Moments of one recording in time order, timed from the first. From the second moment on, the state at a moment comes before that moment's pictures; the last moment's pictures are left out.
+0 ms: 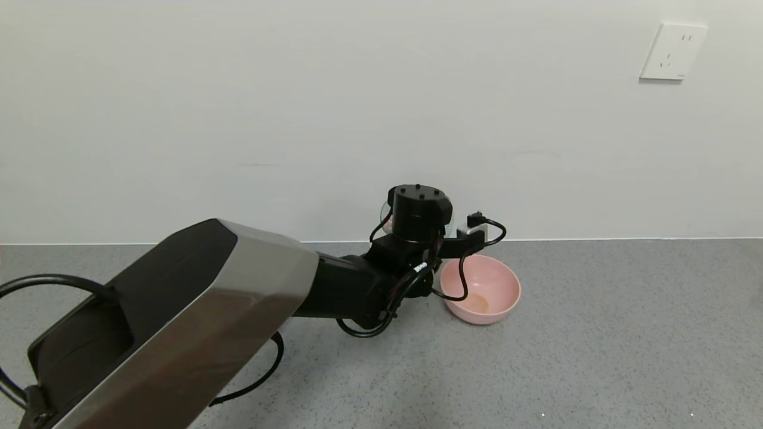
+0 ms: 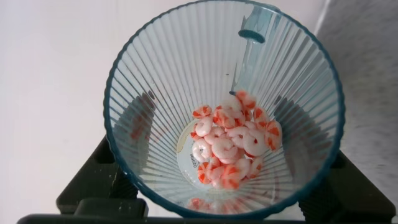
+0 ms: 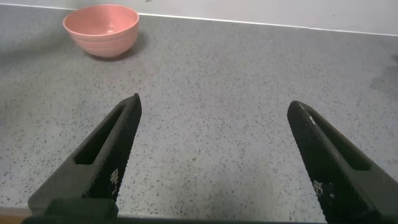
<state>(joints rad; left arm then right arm) -0.73 2.33 -1.60 -0.63 0.60 1.39 0.00 0.00 0.00 0.00 0.02 -0.03</state>
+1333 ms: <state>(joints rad) -0.78 2.41 -1.59 -0.94 0.52 2.11 0.00 0.00 0.00 0.00 0.02 -0.03</state>
